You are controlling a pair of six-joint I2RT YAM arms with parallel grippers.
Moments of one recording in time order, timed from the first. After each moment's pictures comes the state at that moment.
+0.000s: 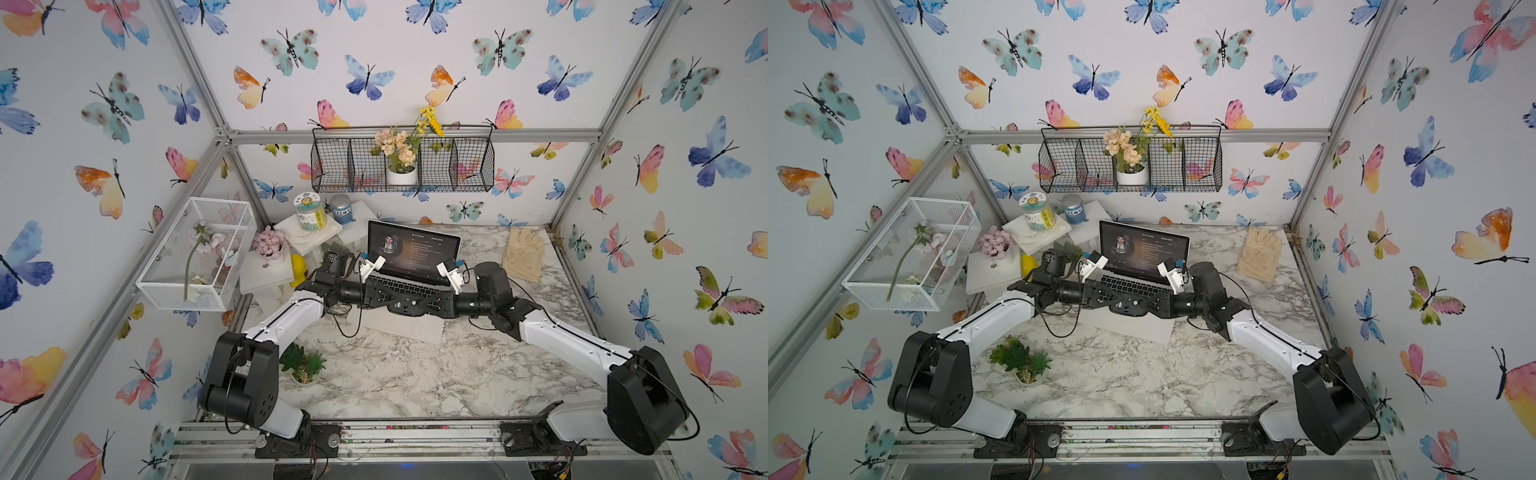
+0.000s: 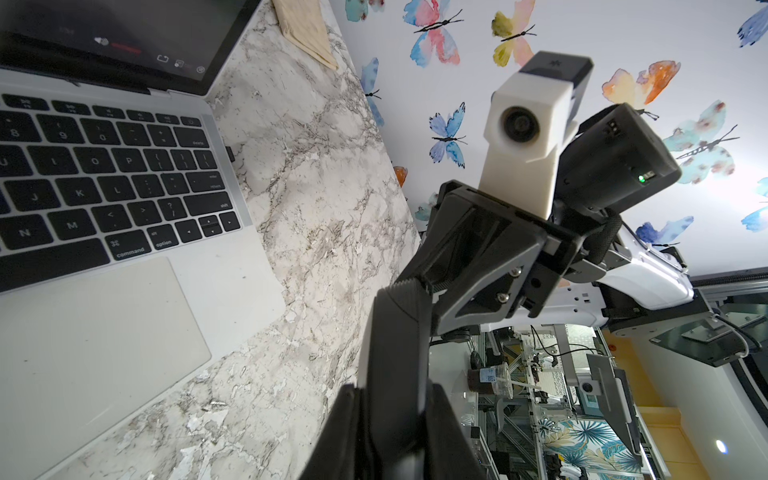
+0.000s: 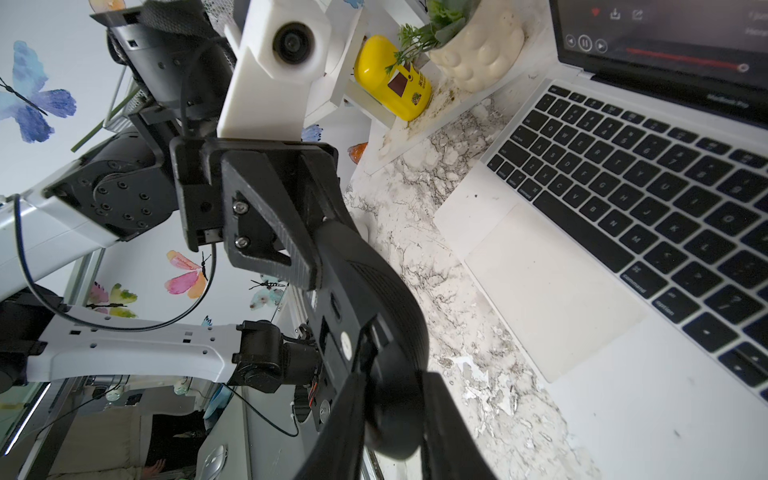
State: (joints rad) left arm -0.31 1.51 0.99 -0.22 1.16 -0.43; right arm 0.59 1.37 0.85 0.01 -0.73 0.56
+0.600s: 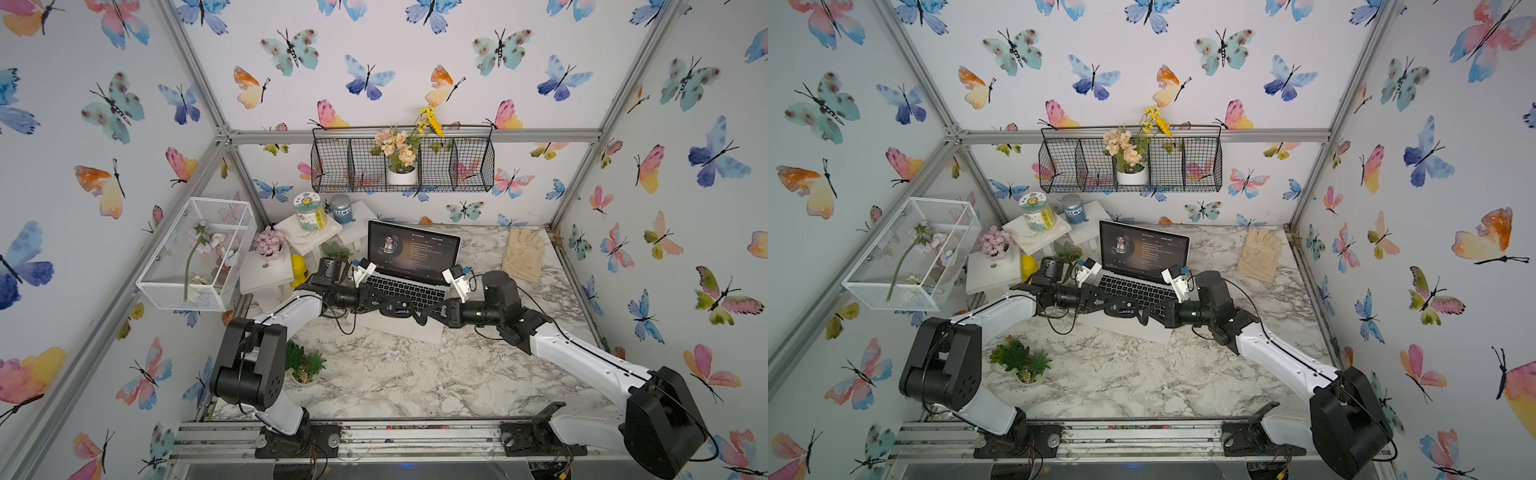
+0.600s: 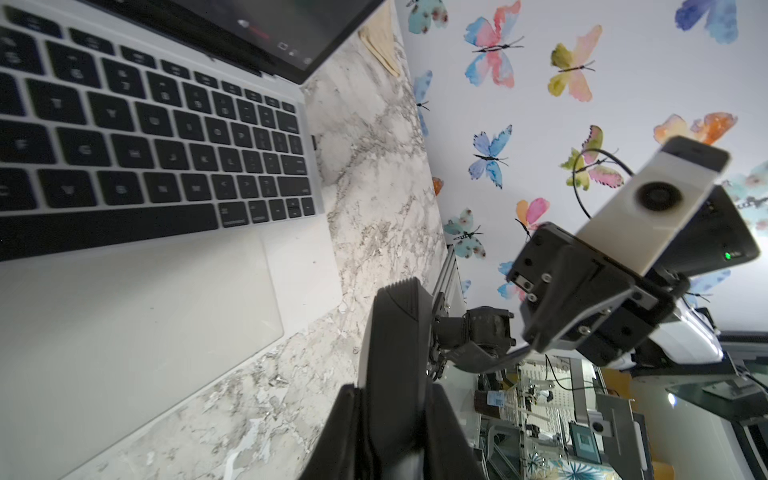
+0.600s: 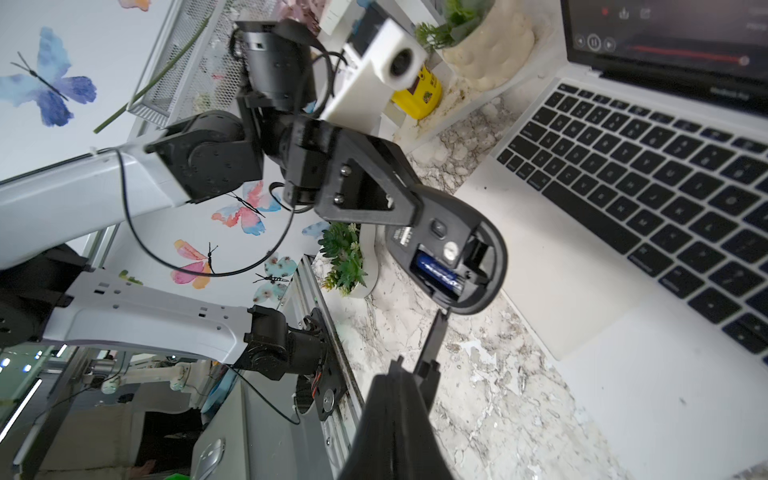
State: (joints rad) left arm -0.24 1.61 0.94 -0.22 1.11 -0.40; right arm 0.60 1.25 0.76 0.03 -0.71 0.57
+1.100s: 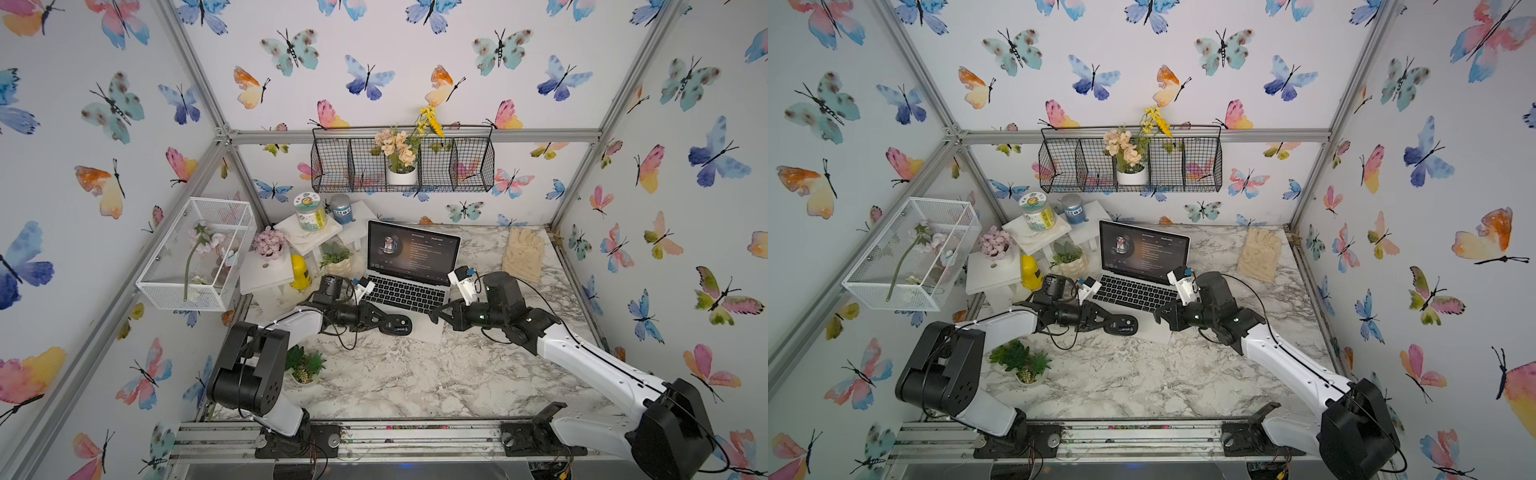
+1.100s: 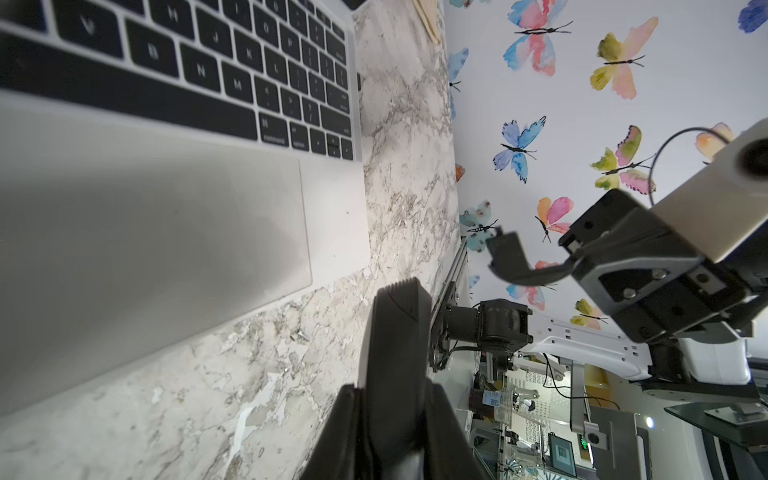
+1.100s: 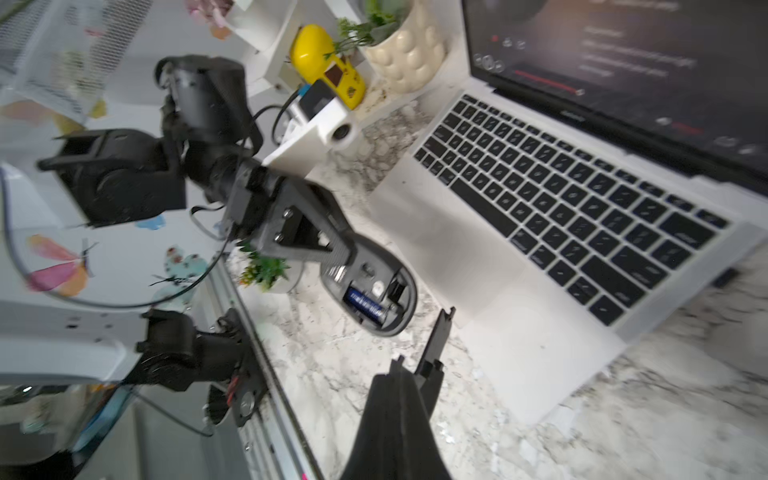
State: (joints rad) left arm -0.32 1.54 0.69 -0.06 1.07 -0.52; right arm 0.60 1.19 0.83 -0.28 -0.39 0.33
